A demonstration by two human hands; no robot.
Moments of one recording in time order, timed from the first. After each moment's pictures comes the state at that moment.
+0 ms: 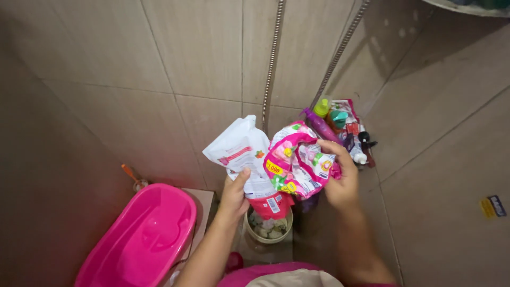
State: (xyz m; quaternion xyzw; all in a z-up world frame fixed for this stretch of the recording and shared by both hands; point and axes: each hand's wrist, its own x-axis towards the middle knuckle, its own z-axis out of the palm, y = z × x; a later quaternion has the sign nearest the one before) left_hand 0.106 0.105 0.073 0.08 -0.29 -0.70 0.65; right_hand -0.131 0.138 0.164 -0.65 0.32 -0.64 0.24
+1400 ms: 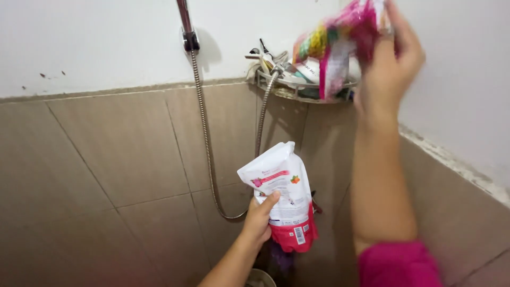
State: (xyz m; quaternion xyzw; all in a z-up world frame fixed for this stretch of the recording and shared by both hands) left_hand -0.027 0.047 0.208 0.01 -0.39 -0.81 0.44; right_hand -0.242 0.077 0.496 -0.52 0.15 -0.84 0.00
